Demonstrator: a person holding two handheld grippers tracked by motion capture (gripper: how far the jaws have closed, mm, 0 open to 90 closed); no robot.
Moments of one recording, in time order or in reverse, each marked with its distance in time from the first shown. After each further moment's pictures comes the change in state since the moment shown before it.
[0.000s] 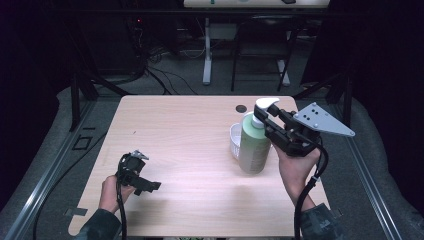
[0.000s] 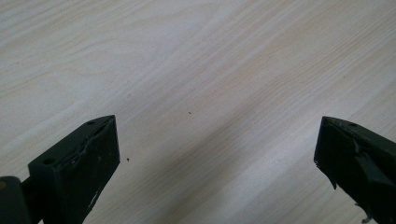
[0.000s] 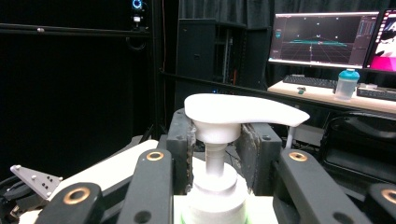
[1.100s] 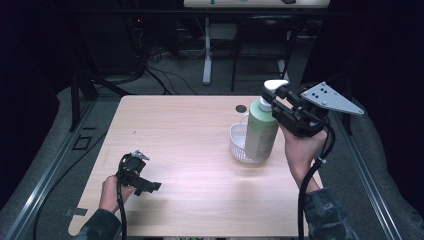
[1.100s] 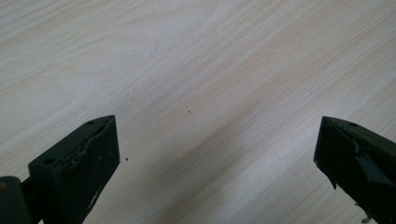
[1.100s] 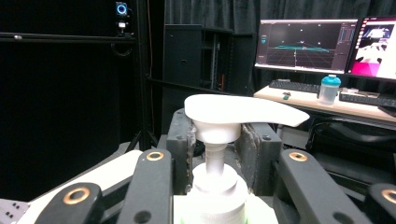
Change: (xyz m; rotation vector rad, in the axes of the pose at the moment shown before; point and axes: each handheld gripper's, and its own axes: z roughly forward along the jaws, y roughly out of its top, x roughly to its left) left arm -0.001 0.000 0.002 0.007 0.004 0.005; right arm -0.026 0.023 0.014 -0.010 -0.046 0.005
